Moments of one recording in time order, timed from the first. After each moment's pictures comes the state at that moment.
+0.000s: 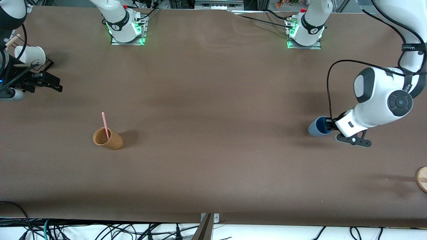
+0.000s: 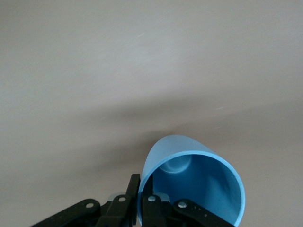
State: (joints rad) left arm -0.01 0.35 -0.07 -1.81 -0.01 2.08 0.12; right arm 0.03 0.04 -0.07 -1.68 0.01 1.67 -0.08
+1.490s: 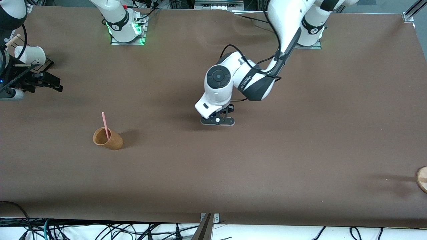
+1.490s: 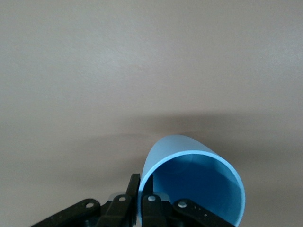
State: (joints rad) left arm -0.70 0.79 -0.06 -1.21 -0.01 1.97 -0.75; right arm 0.03 0.04 -0.07 -1.68 0.01 1.67 -0.08
